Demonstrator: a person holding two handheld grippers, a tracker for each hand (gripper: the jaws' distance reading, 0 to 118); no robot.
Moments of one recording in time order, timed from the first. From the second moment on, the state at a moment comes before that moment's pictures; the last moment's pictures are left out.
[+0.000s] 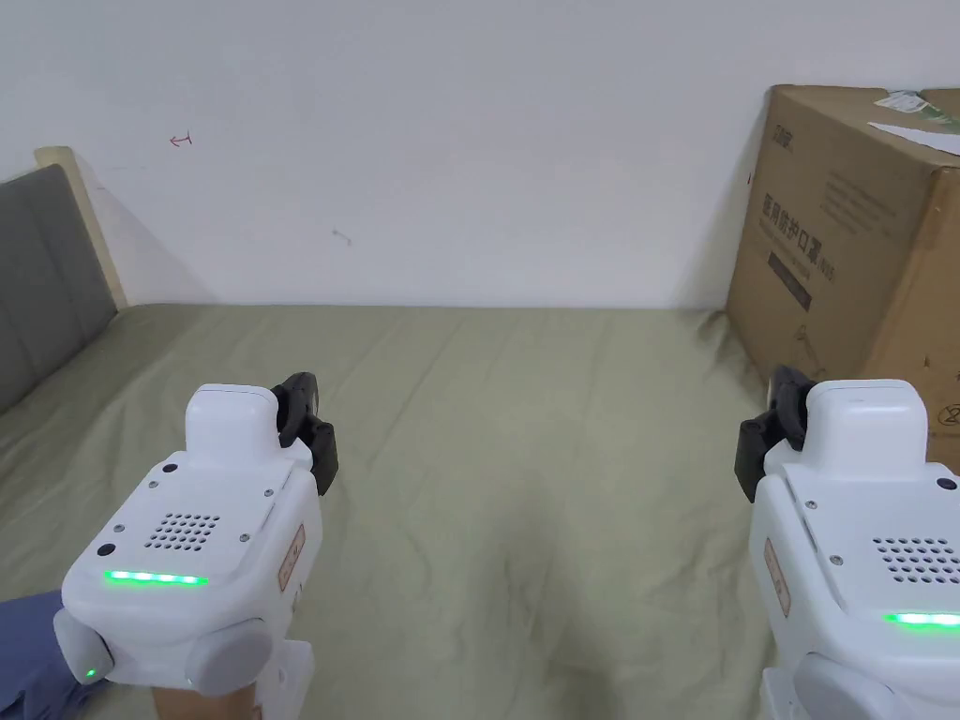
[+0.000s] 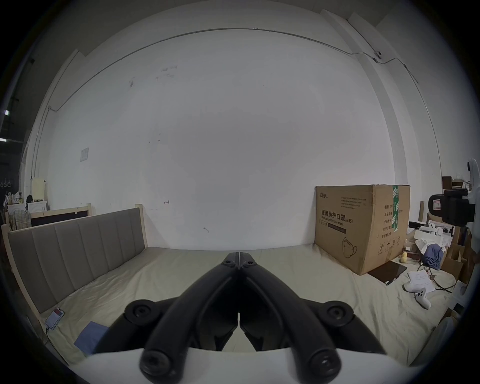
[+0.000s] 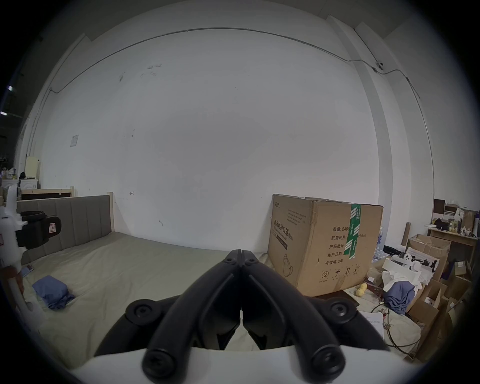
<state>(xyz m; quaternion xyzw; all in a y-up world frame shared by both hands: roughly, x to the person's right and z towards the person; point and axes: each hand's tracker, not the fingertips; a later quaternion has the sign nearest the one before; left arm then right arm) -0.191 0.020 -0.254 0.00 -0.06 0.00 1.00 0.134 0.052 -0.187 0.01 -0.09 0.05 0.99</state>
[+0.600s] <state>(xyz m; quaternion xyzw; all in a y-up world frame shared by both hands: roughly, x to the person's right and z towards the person) -0.197 0.020 -0.253 0.00 -0.06 0.00 1.00 0.130 0.050 -0.189 0.01 -0.08 0.06 0.99</state>
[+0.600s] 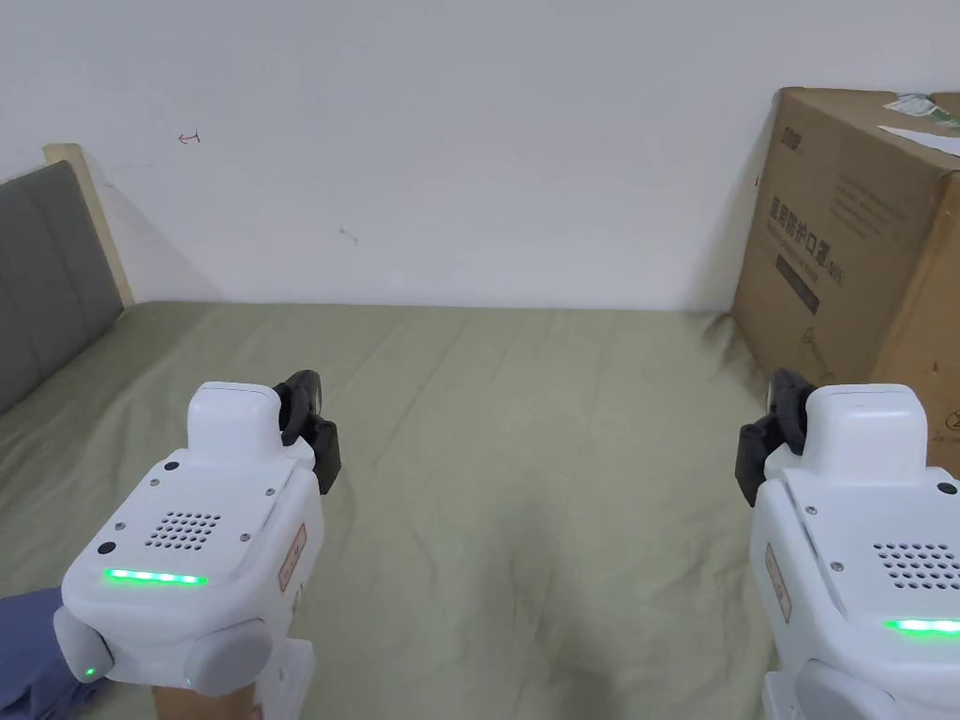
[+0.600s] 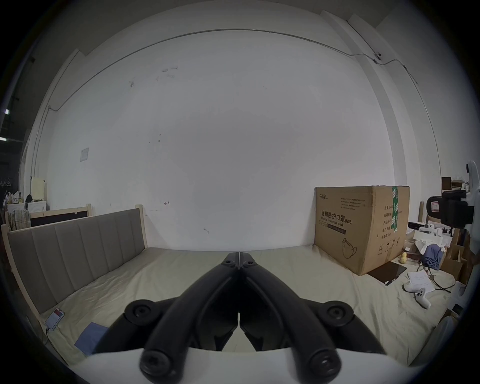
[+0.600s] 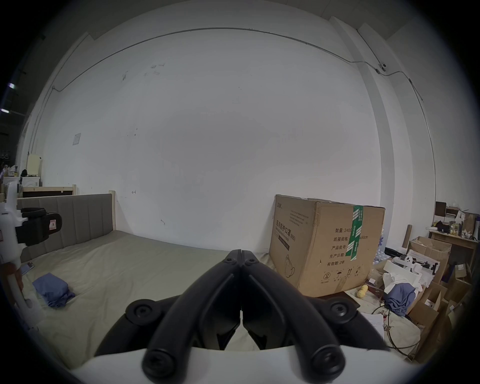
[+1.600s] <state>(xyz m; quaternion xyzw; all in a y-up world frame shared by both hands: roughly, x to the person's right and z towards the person) -0.194 0.017 -0.255 0.00 -0.05 0.00 1.00 0.133 0.048 -0.194 -0.02 -0.08 0.04 1.00</state>
